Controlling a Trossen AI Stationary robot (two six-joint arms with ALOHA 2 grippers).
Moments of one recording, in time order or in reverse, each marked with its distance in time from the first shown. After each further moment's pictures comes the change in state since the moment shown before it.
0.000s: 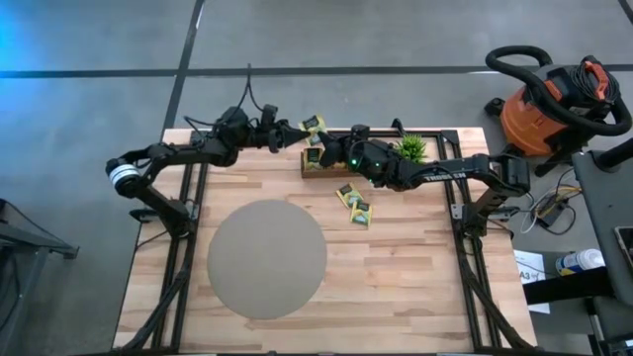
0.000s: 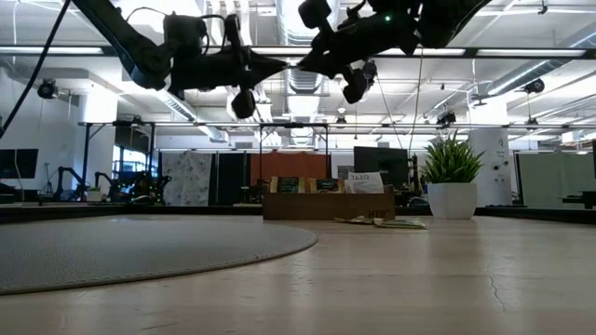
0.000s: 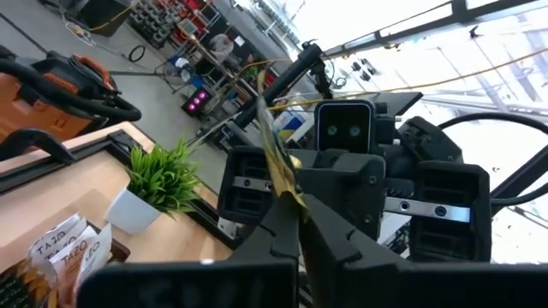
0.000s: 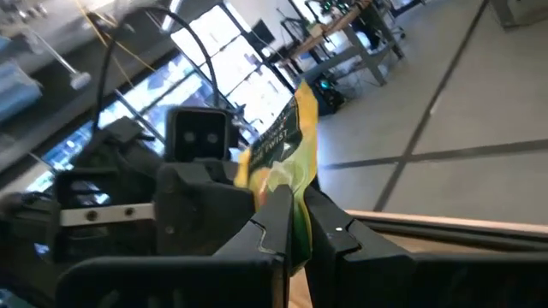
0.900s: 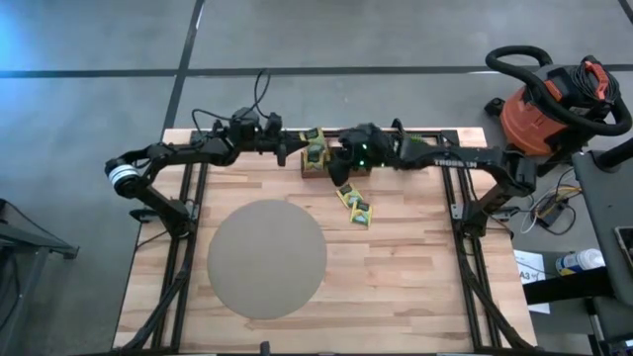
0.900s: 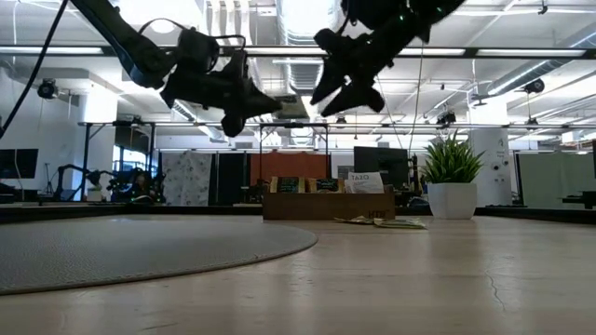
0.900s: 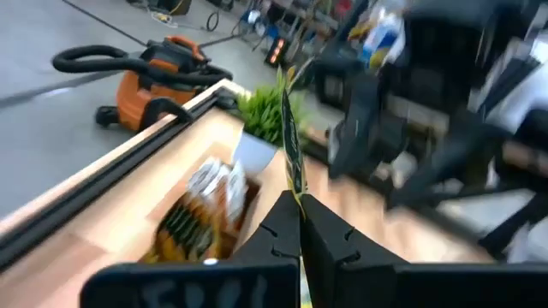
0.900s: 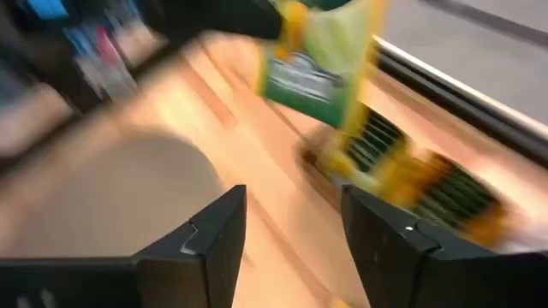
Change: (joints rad) left arm 0.007 -0.007 -0.001 -0.374 -0.087 0.507; right arm -0.118 -0.052 0.175 -0.868 -0.473 -0.293
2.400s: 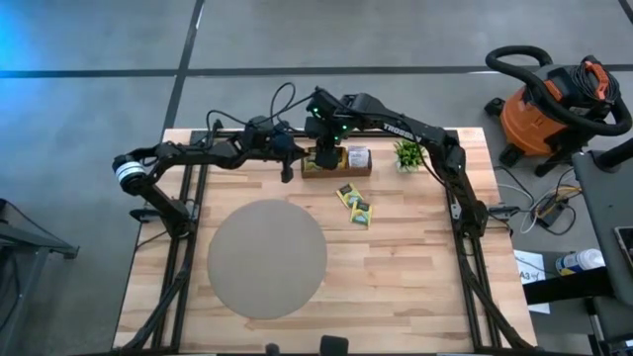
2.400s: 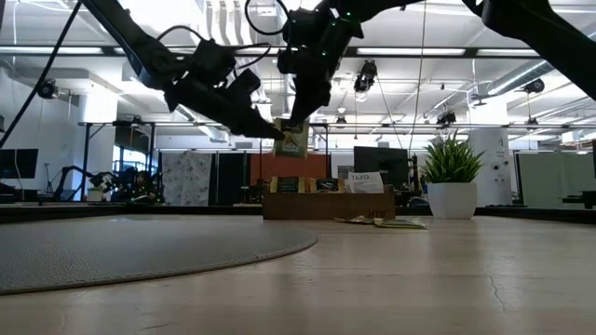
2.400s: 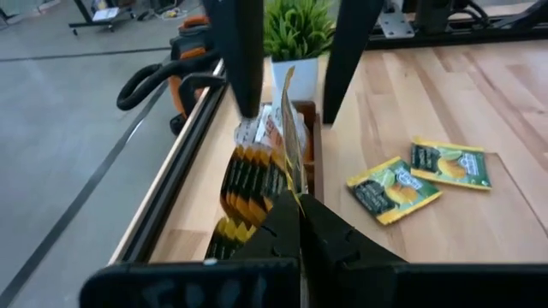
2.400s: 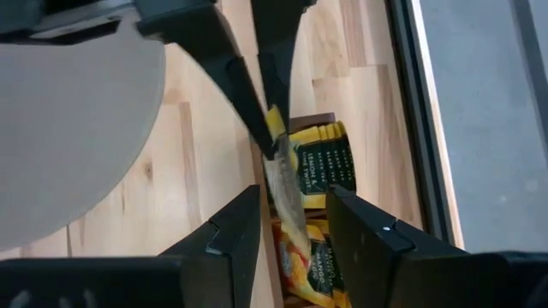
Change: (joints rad) left arm -0.071 0.061 0.029 -0.199 -0.177 0.679; right arm -0.114 0.585 1.014 -0.874 -0.134 -0.711
